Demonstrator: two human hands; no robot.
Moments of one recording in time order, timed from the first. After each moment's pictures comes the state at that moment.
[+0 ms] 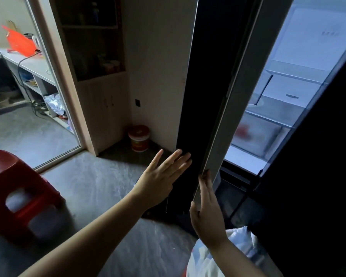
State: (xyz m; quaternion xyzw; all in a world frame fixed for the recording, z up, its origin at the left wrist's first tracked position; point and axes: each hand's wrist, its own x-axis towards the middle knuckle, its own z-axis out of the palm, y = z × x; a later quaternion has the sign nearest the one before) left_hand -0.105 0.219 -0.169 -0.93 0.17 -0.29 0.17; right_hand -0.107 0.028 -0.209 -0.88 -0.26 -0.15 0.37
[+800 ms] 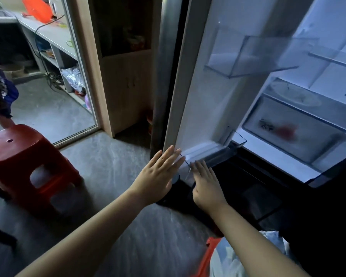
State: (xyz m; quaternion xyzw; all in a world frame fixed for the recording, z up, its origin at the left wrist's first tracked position) left_hand -0.126 0.382 -0.214 -0.98 0.10 -0.19 -0.01; right_hand -0.048 0.196 -0.238 -0.93 -0.34 0.00 0.12
